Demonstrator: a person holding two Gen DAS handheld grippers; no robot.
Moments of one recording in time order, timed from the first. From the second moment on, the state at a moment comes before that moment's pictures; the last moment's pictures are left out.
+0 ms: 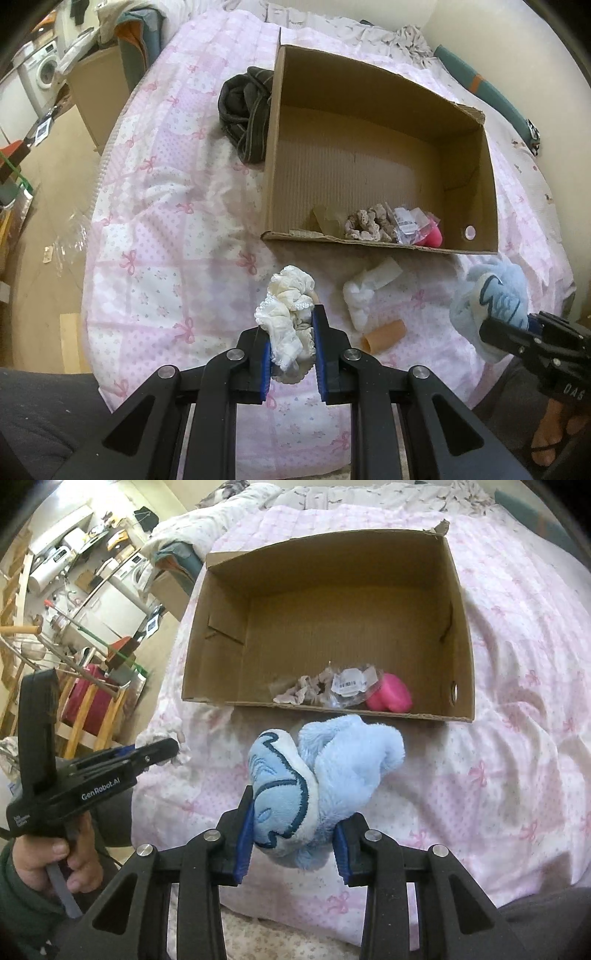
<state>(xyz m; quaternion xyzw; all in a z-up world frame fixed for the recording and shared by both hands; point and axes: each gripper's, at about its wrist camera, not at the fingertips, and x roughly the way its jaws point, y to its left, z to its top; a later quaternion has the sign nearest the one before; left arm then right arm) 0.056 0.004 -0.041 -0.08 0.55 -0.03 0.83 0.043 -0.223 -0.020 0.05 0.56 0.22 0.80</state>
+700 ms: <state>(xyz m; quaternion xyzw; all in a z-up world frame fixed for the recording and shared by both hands) 0.053 0.005 0.013 -0.07 0.51 0.01 0.86 0.050 -0.249 0.013 0.14 0.49 0.23 0.83</state>
